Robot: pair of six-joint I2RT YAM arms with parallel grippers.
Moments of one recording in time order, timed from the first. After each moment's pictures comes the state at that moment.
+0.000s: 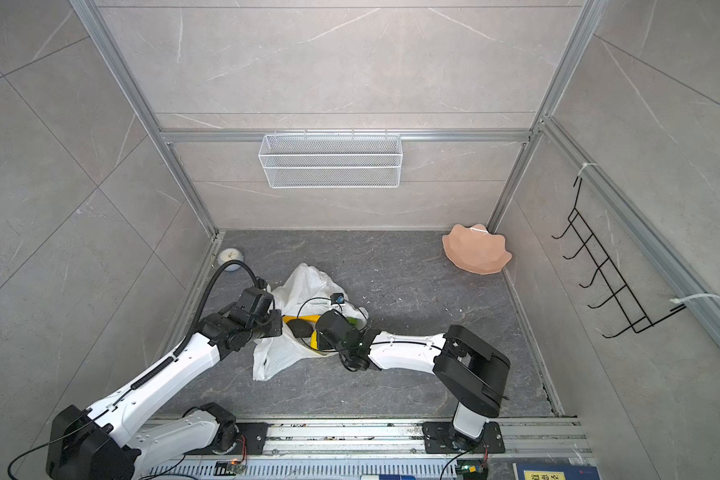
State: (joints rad) left arm -0.50 1.10 0.80 -0.71 -0.19 -0.53; right arm 1.05 1.71 0.96 0.04 0.28 0.77
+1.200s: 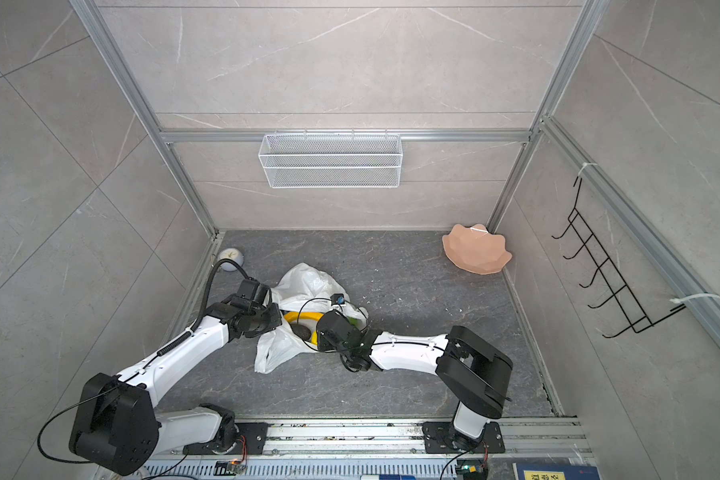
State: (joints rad) left arm -0.36 1.27 0.82 -0.61 -0.05 -0.62; right arm 1.05 1.69 0.95 0.04 0.26 0.77
